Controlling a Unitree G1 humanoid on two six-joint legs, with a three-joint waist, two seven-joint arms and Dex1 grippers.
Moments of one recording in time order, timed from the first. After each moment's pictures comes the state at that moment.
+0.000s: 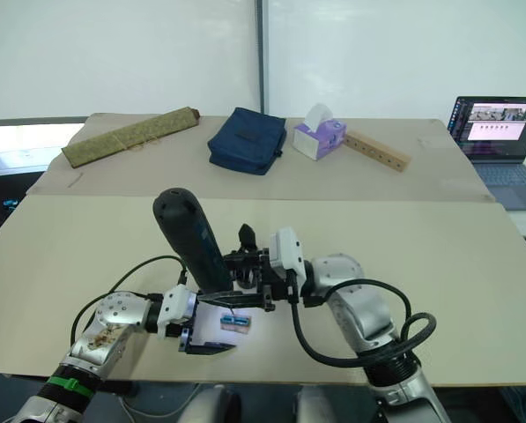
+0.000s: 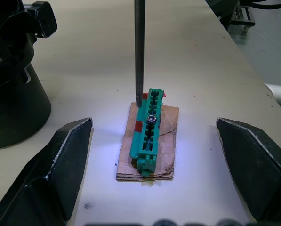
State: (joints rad) left arm -0.19 0.54 -0.22 0.15 -0.24 -0.17 -1.31; right arm -0.41 -0.29 0.27 -0.23 0.49 0.21 1.16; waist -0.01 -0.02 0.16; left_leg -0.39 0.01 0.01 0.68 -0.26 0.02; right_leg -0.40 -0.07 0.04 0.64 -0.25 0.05
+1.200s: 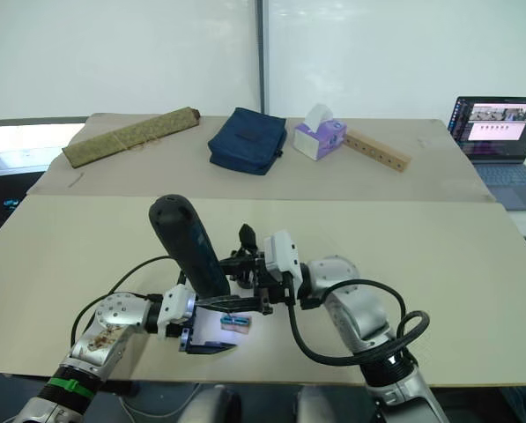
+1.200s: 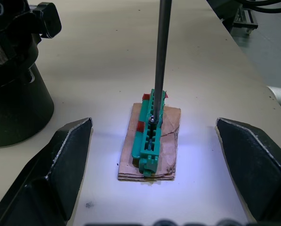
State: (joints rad) left arm -0.18 0.53 -0.22 0.16 -0.24 -0.17 -1.31; right arm -0.41 -0.29 0.29 -0.21 0.49 0.21 1.17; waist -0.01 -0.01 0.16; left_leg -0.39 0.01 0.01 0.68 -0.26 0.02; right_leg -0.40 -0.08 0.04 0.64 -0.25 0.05
